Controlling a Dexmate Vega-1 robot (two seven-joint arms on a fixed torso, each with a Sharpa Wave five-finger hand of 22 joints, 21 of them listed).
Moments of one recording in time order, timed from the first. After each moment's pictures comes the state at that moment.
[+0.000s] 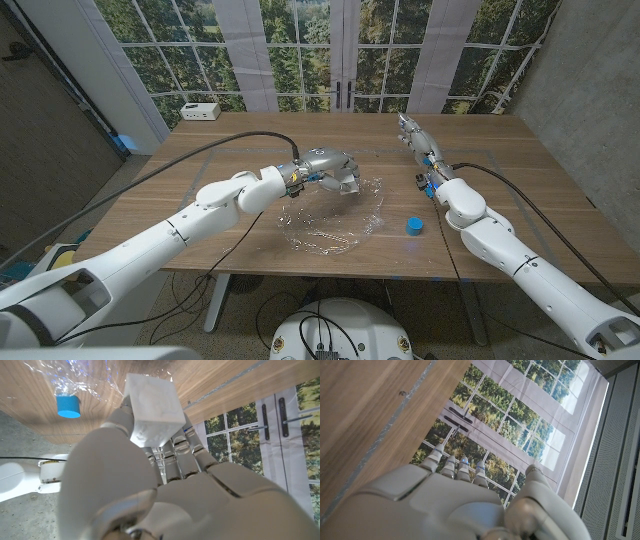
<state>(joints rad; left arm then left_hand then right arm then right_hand) 0.69 0.75 0.73 -1.76 0.65 -0.27 -0.03 1.11 0.07 0.45 -0.16 0.18 0.84 -0.04 0.52 0.25 0.60 0.07 0.66 0.27 0.91 0.04 0.46 0.42 0.35 0.00 1.02 0.19 -0.94 -0.59 -0.42 -1.60 0.39 0.26 -0.15 0.17 0.06 0.26 -0.04 0.20 0.01 -0.07 0.20 0.19 0.00 0.08 0.22 0.21 -0.06 0.10 0.21 0.21 0.01 0.14 0.21 0.18</state>
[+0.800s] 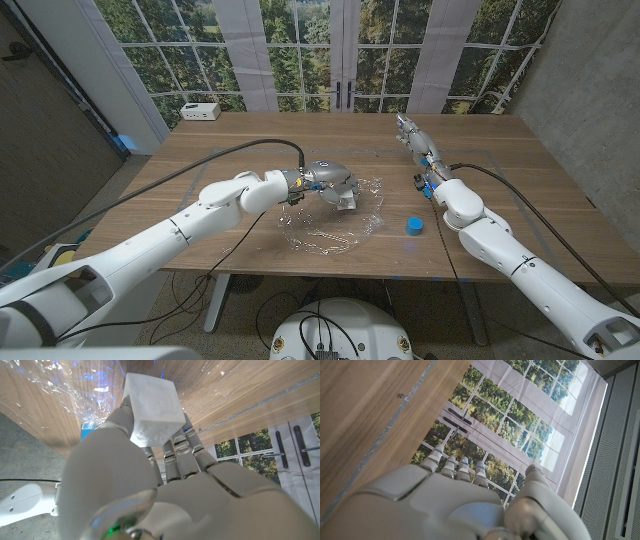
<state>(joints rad) 0.66 0.75 0.76 -1.75 0.64 -0.26 -0.18 1.11 0.07 0.45 -0.16 0.18 0.84 -0.04 0.51 0.25 0.60 0.07 0.66 0.27 0.92 0.04 0.45 0.42 0.35 -0.01 1.04 0.19 -0.94 -0.58 -0.42 -1.59 0.38 0.26 -0.16 0.17 0.06 0.26 -0.04 0.20 0.01 -0.07 0.20 0.19 0.00 0.08 0.22 0.21 -0.06 0.10 0.21 0.21 0.01 0.14 0.21 0.18</state>
